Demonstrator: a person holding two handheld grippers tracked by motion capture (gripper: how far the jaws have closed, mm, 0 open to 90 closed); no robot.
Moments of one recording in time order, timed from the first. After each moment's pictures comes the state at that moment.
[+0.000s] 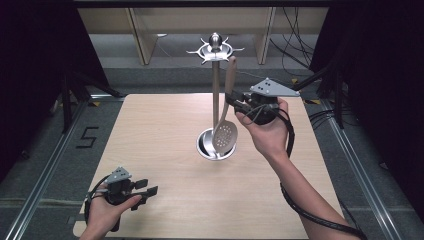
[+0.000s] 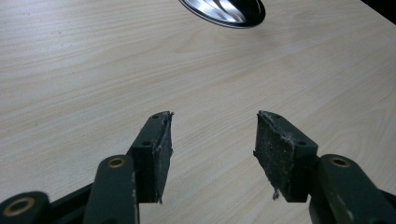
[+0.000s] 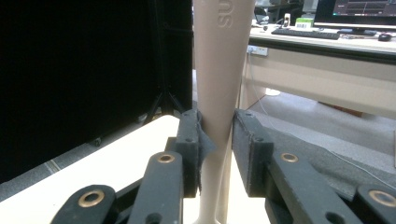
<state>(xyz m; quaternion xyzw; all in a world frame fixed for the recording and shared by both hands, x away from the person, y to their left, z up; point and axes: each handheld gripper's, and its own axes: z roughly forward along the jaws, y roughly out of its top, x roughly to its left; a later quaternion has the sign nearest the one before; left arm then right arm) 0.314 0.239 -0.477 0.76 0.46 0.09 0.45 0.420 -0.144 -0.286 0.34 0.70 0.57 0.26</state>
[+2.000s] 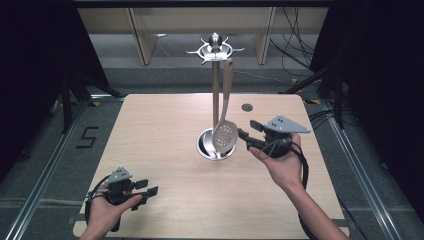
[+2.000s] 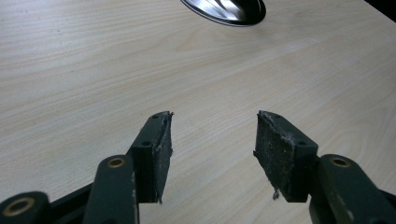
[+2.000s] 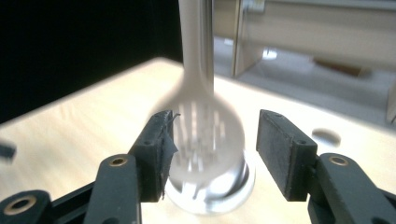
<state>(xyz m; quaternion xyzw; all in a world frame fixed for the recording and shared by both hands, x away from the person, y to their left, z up) 0.315 0.238 -0.478 0.76 0.46 0.09 0.45 0.383 -0.190 -0.371 0.36 0.73 0.53 0.24</state>
